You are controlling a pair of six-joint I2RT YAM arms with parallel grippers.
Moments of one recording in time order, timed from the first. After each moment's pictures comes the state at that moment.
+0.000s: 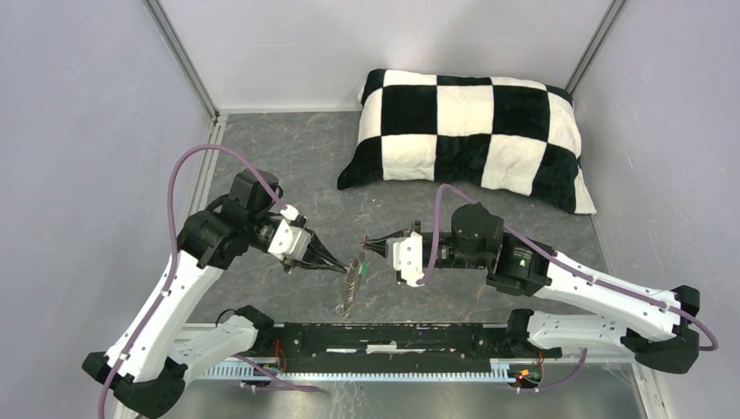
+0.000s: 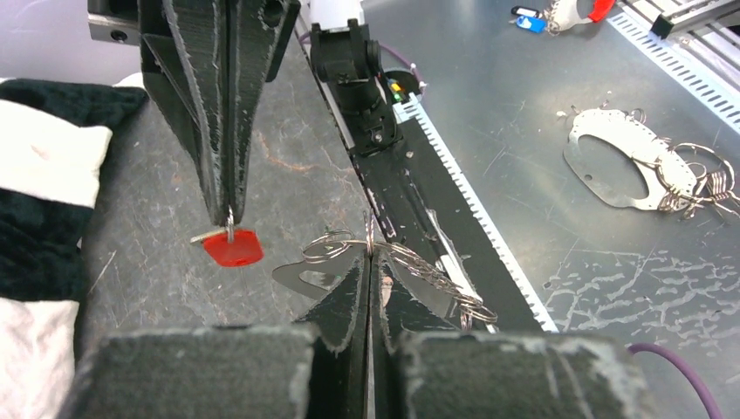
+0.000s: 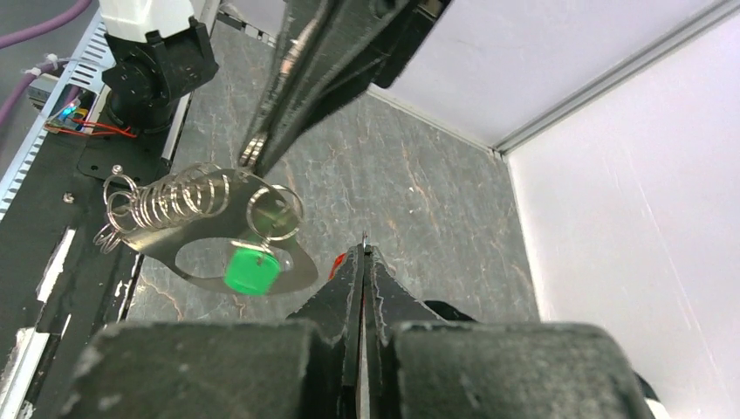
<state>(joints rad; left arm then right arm) -0.53 0.92 1.18 -1.06 1.28 0.97 1.17 0.99 1.03 -0.18 -0.28 -0.64</state>
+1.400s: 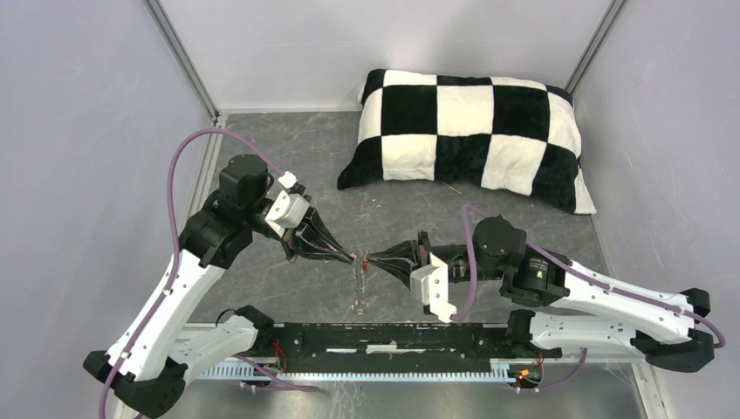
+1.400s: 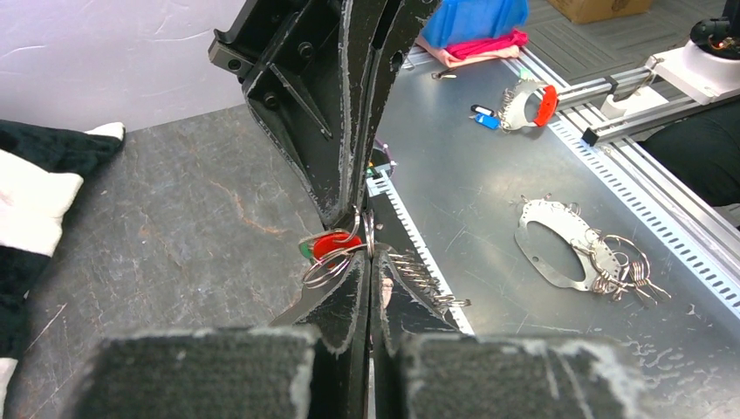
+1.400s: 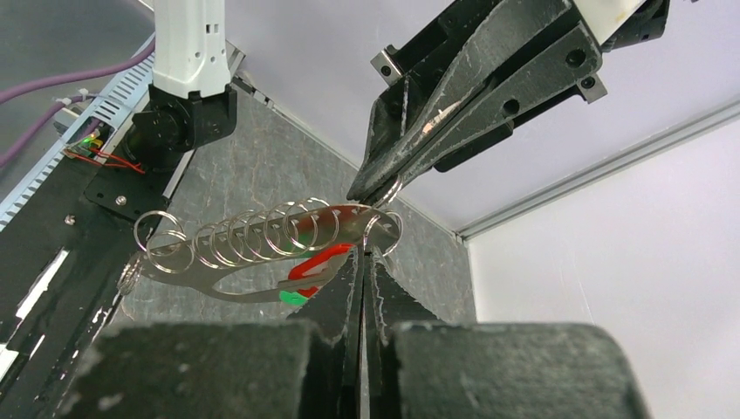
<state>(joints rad) -0.53 0.93 1.18 -0.63 1.41 0.40 1.25 0.90 1.00 -0.12 -0.35 -0.79</state>
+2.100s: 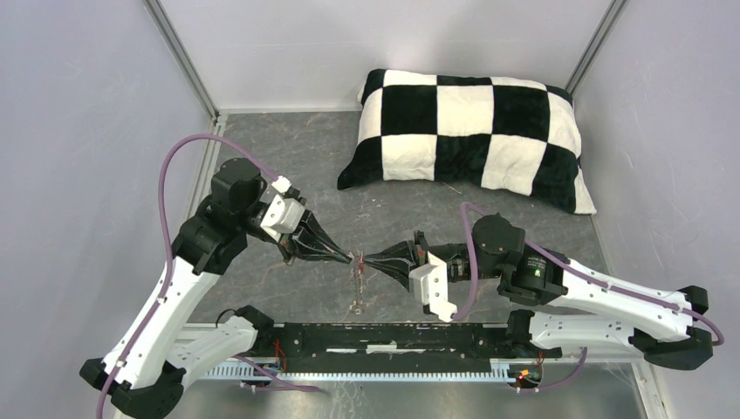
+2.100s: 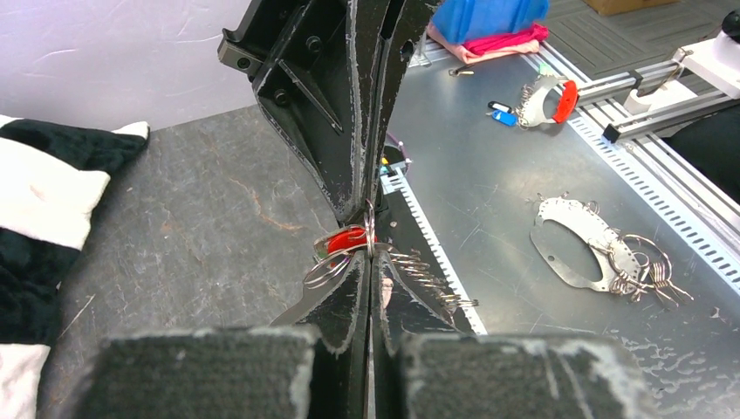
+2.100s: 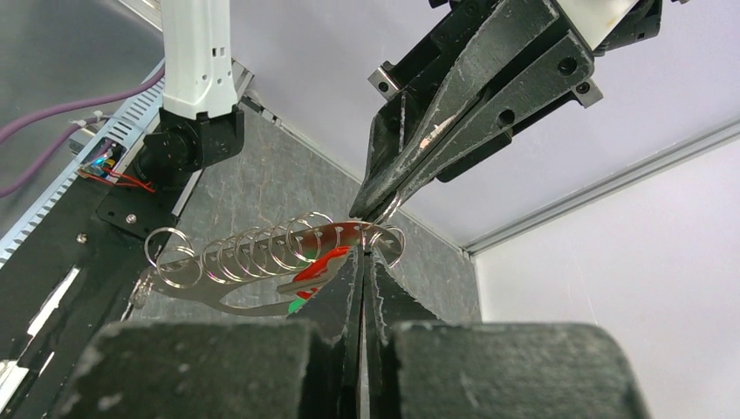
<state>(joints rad) -0.53 0.90 1.18 -0.63 1.36 0.40 1.26 0.93 1.02 -0.11 -0.38 -0.77</state>
